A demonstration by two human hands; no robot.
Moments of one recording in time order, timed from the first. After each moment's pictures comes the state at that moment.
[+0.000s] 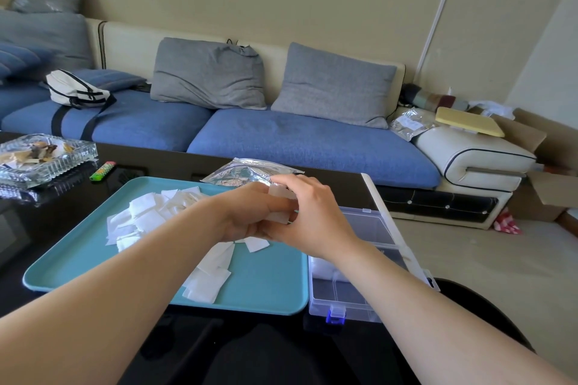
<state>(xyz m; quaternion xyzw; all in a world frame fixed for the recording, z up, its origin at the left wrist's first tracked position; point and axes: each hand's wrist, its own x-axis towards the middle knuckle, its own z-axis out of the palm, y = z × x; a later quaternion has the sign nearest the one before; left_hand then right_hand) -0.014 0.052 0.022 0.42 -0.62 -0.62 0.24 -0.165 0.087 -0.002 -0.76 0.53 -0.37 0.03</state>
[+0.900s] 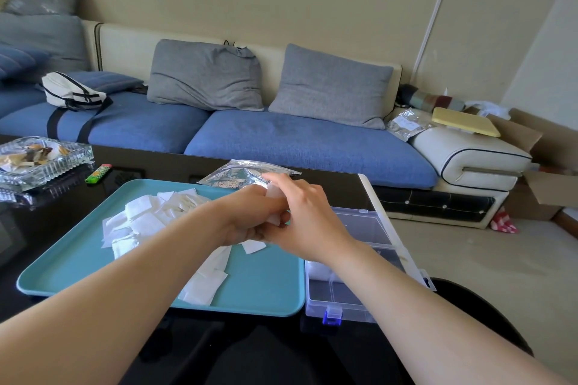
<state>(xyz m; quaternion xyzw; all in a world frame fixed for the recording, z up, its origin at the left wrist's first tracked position) -0.022 0.055 0.019 0.45 -0.62 -0.59 0.26 -0.162 0.093 0.002 -0.78 0.53 -0.33 0.02</state>
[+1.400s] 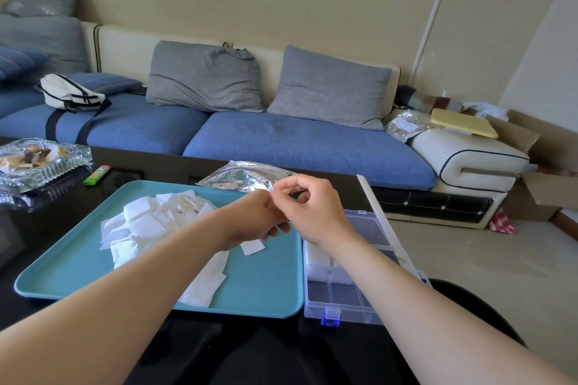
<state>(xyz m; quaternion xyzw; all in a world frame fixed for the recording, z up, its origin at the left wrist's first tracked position) -0.021 0.063 0.020 0.43 -0.73 -0.48 0.22 -0.168 0.084 0.010 -0.63 0.58 -0.48 0.19</state>
